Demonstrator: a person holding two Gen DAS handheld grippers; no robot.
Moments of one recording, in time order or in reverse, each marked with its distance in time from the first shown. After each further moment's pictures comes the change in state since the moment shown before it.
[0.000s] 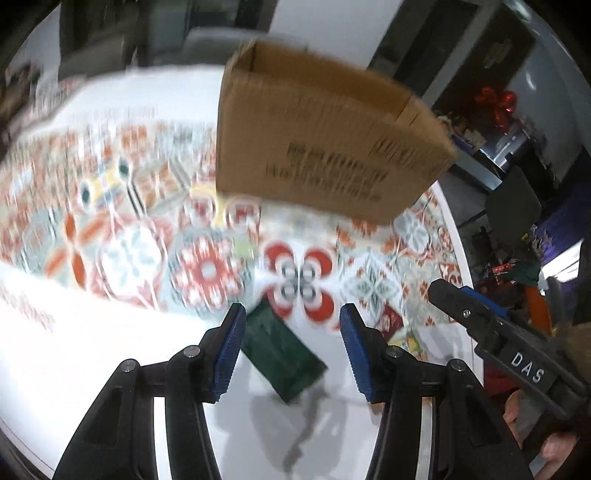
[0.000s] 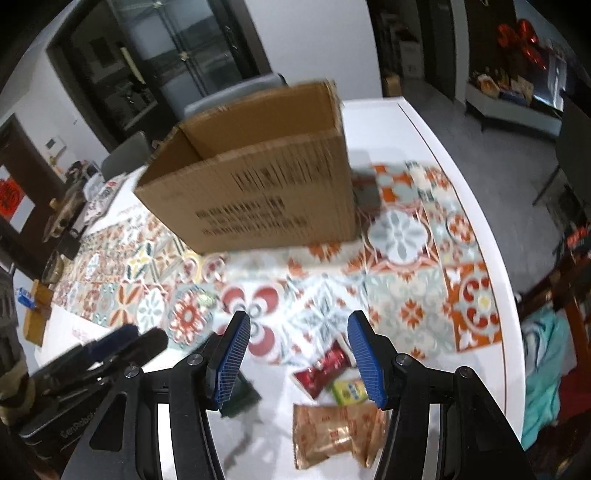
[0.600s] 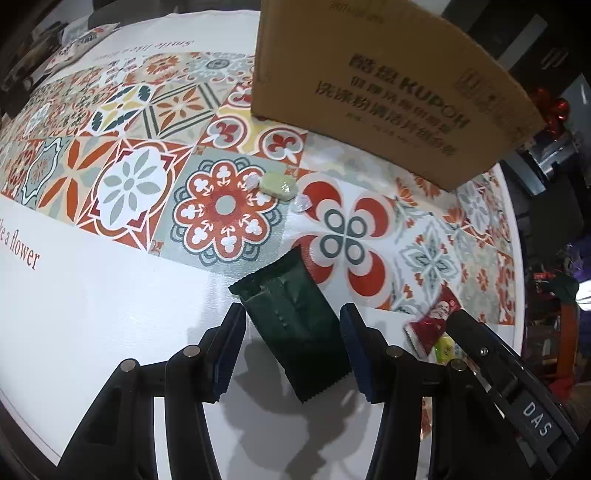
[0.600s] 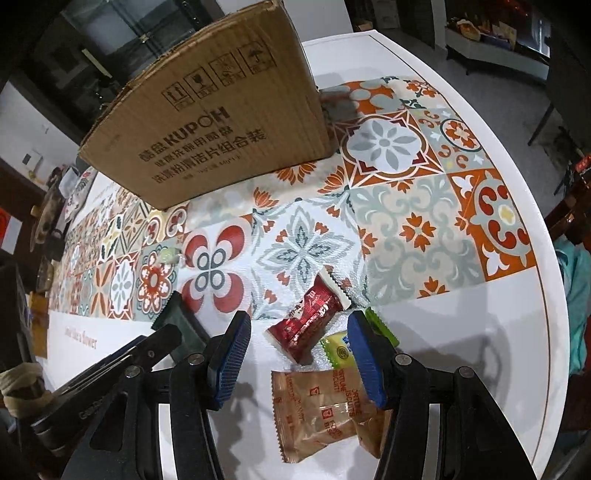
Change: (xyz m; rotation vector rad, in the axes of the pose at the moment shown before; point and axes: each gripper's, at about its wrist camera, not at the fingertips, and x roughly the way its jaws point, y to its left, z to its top) left arm 0.059 0.004 -0.020 -0.129 0.123 0.152; right arm 0.051 -0.024 -0.036 0.130 0.146 0.014
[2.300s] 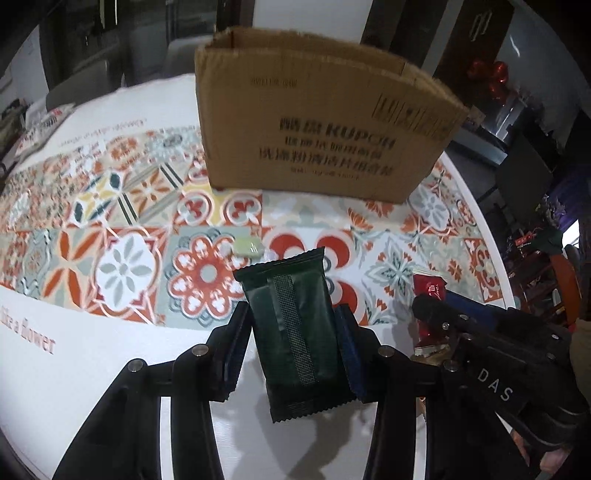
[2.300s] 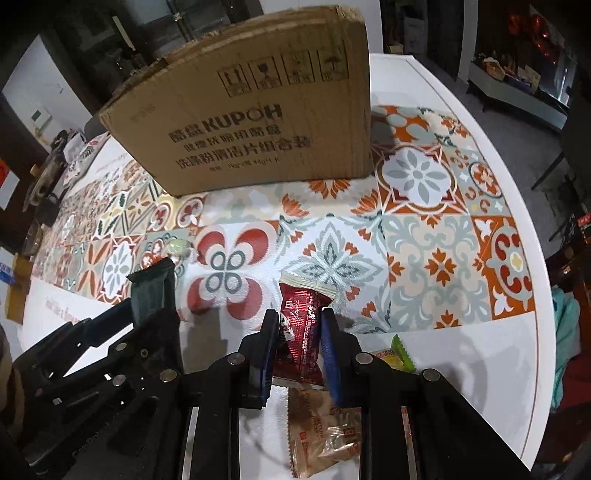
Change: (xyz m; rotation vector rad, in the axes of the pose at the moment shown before) left arm -0.040 -0.004 0.003 0.272 -0.198 -0.059; right arm 0.001 0.035 0.005 -0.167 -0.041 -0.065
